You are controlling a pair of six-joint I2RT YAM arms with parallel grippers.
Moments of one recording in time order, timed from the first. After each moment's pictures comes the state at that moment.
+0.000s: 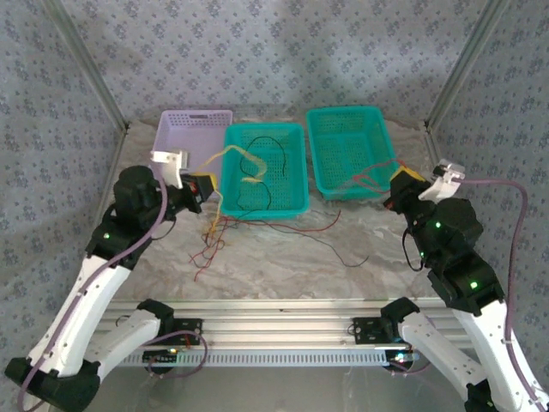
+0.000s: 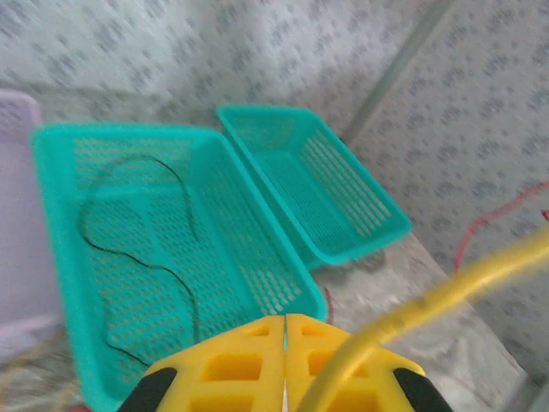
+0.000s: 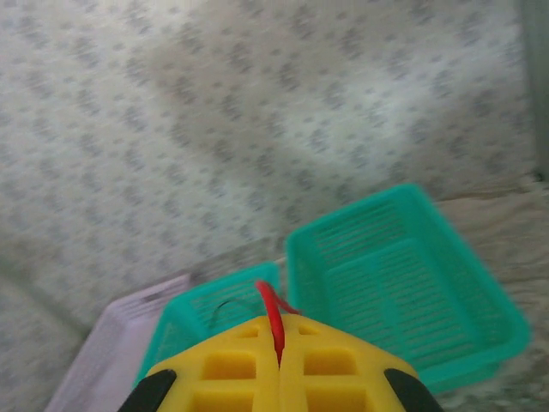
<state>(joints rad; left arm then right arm) -0.39 0.84 1.05 -0.47 0.28 -0.38 0.44 0.63 1.07 -0.53 0.39 0.50</state>
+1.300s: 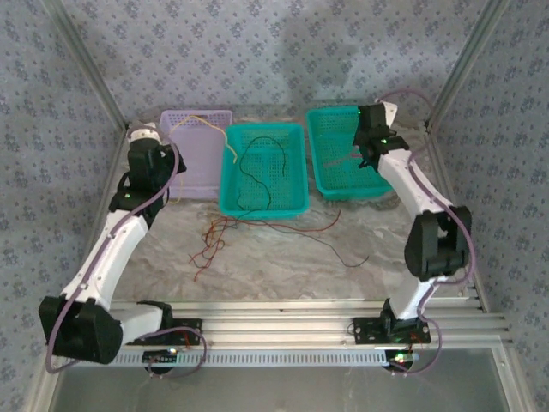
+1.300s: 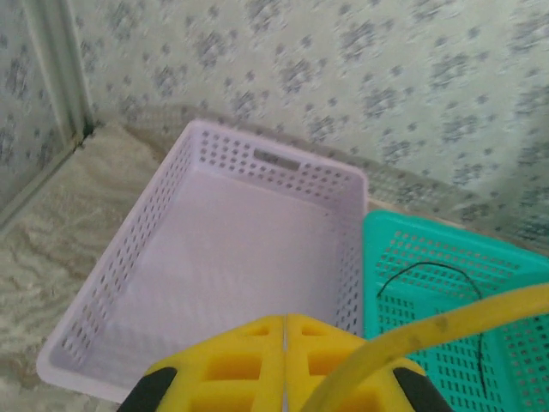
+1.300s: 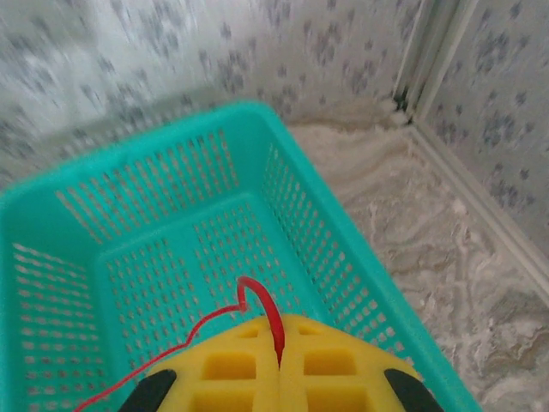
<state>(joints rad) -0.17 1.19 1.03 -0.21 -0.22 -0.39 0.19 1.76 1.52 -0.46 0.47 0.35</state>
